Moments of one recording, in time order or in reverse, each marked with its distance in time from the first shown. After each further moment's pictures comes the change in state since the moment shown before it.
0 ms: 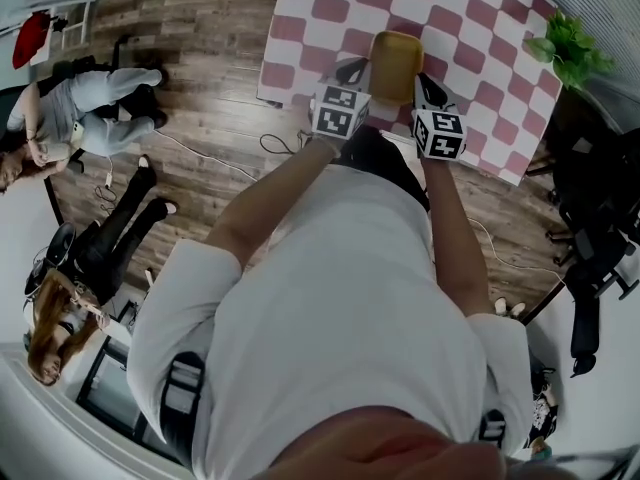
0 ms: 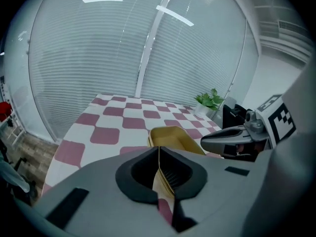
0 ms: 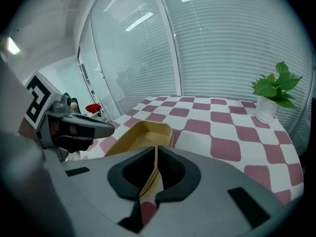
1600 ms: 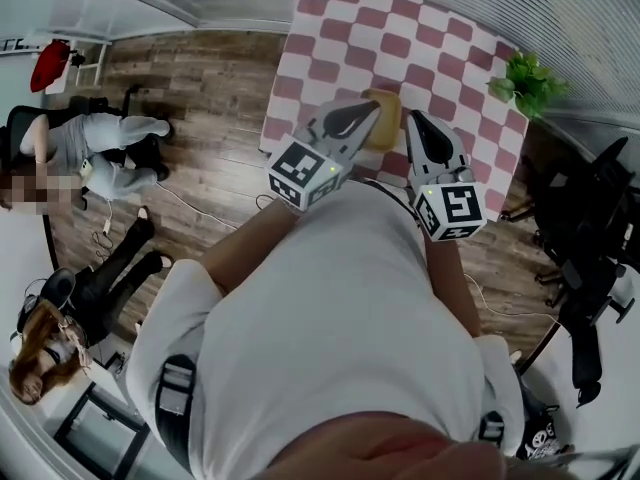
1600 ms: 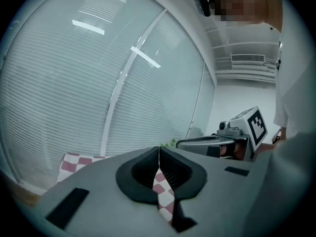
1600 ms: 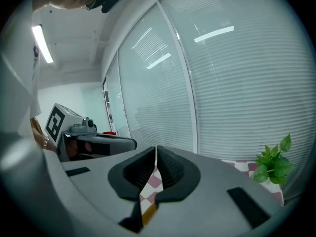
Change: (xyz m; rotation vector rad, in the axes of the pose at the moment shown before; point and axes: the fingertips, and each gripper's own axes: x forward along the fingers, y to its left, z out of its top) left arm -0.163 -0.098 0.189 0.161 -0.427 -0.360; right arm -0.167 0.075 0.207 -0.126 -0.404 0.141
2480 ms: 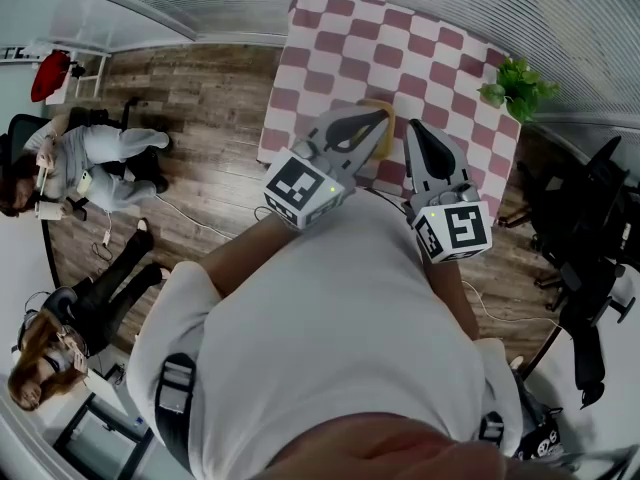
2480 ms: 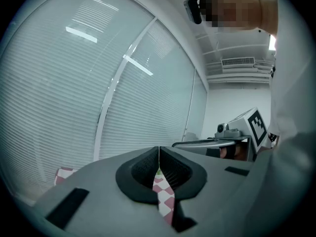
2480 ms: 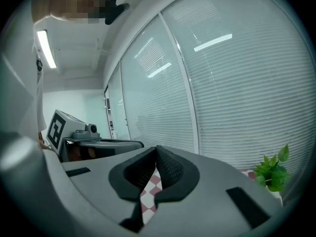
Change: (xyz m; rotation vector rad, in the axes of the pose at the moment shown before) left arm -0.004 -0.035 0.055 0.065 -0.085 -0.057; right arm -0.025 0.014 0.054 -0.001 -0.094 0.003
